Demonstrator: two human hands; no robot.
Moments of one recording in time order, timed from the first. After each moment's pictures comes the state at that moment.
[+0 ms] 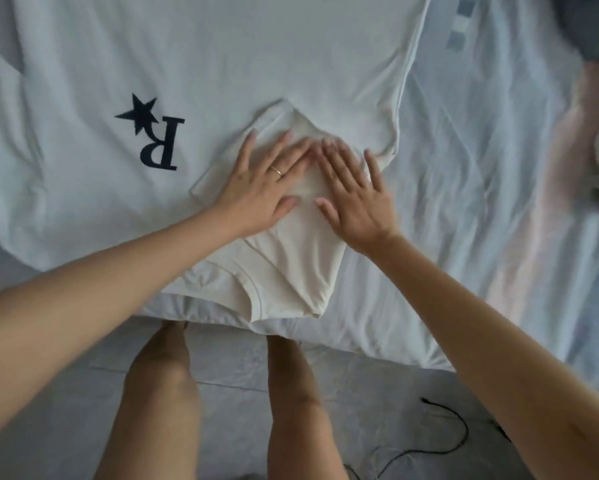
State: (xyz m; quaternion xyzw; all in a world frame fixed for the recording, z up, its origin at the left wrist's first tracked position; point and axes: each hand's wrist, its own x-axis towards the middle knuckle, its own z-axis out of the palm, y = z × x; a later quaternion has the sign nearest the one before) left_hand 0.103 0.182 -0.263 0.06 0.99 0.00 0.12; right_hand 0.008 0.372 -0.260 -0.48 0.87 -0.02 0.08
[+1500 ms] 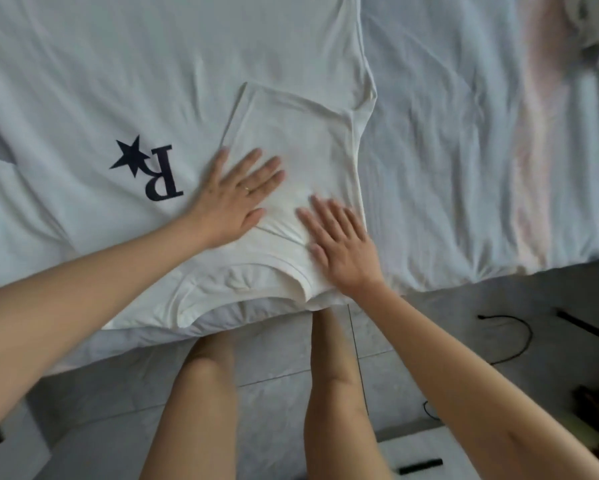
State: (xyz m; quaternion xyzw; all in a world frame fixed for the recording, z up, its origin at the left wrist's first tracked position) left_hand 0.131 0.111 -0.279 0.28 0.95 -0.01 0.13; right_hand 0.164 0.366 -0.257 -0.27 0.94 -0.06 0.17
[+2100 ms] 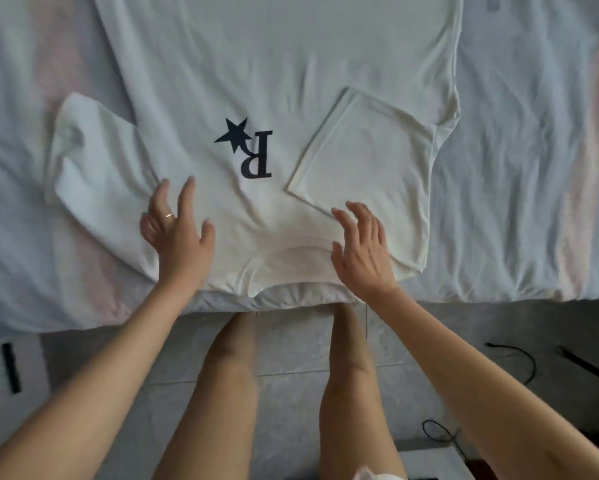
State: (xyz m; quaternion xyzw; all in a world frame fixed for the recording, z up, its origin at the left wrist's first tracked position) left_hand 0.269 0.017 -0.212 -0.31 0.92 0.21 0.07; right_hand 0.195 0.281 -0.225 -0.27 0.94 -0.18 0.11
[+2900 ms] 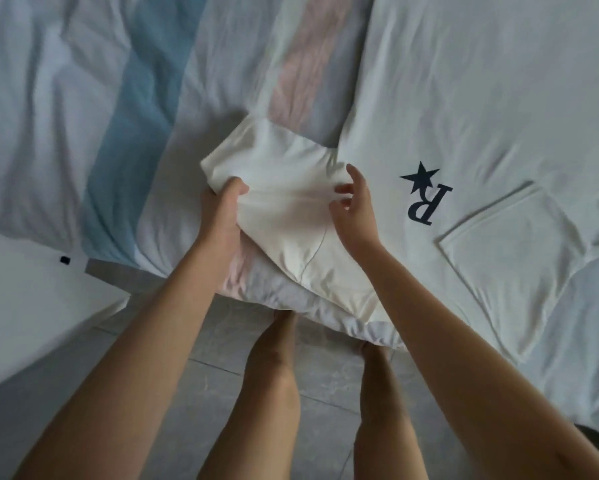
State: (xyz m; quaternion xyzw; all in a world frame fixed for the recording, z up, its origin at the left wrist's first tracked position) left_hand 0.321 -0.151 -0.189 -0.63 0.33 0.68 -0.15; right_hand 0.210 -0.004 -0.219 -0.08 0.83 -0.40 0.38
